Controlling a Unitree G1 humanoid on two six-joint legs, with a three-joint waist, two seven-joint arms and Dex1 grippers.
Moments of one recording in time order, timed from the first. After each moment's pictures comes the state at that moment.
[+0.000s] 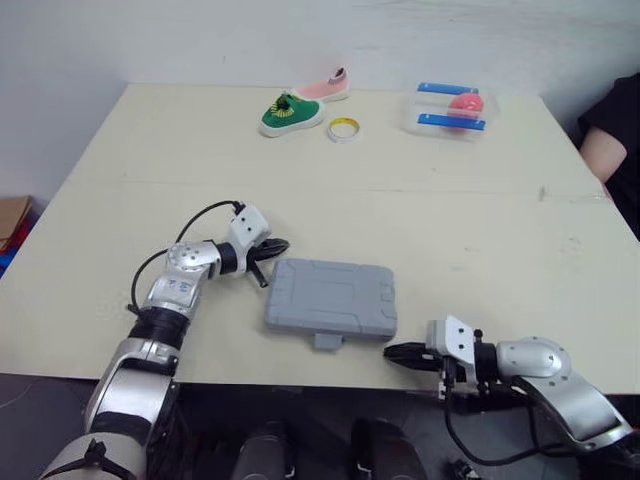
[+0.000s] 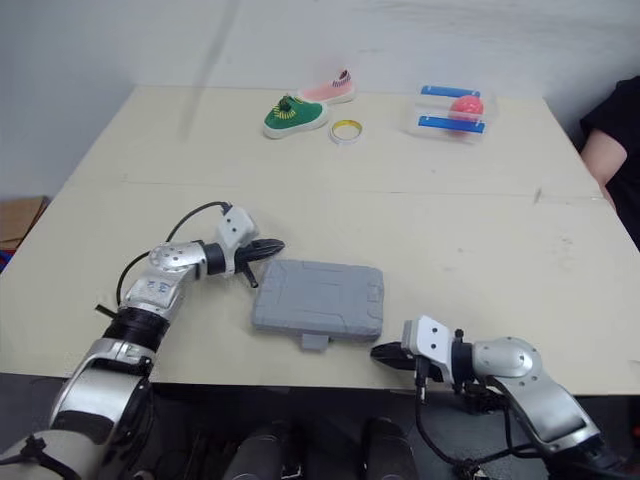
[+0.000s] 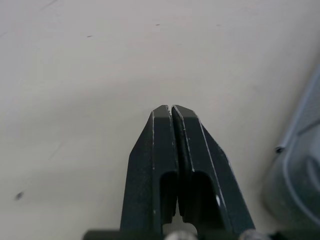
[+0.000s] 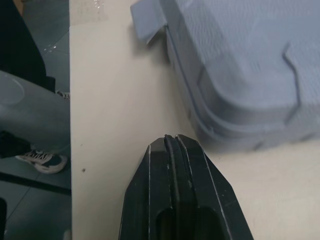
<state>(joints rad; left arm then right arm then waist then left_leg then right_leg) -0.75 0.45 -0.14 0.68 -0.10 0.01 -0.86 -0.02 -0.76 0.19 -0.22 0.29 0.09 1.00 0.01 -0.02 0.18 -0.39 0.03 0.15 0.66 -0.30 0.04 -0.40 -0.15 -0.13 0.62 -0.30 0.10</state>
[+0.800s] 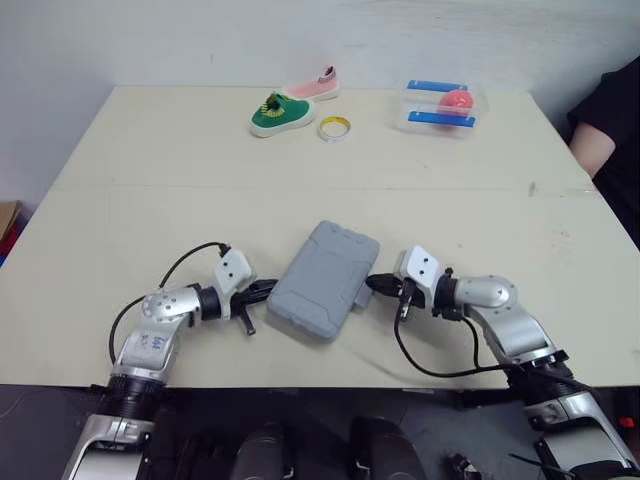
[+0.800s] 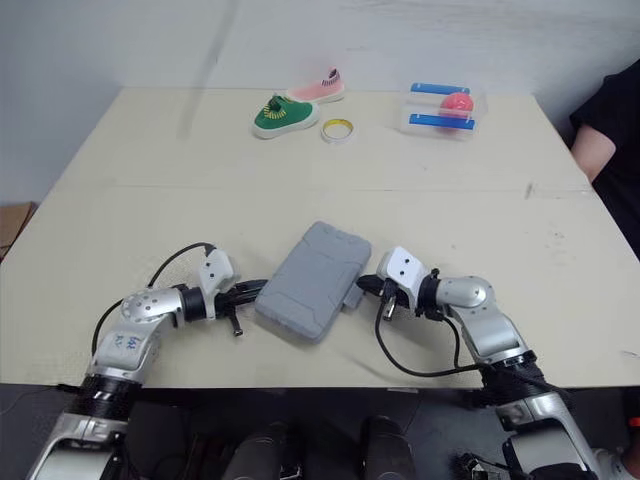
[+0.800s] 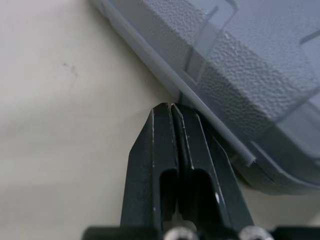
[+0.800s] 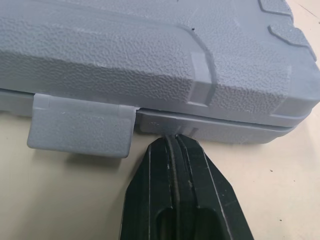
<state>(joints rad) -0.31 0.49 -0.03 0.08 -0.18 0.24 -0.84 -0.46 -0.55 0.21 0.21 0.13 0.08 0.94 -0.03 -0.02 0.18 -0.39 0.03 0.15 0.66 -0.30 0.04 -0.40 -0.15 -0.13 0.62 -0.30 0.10</state>
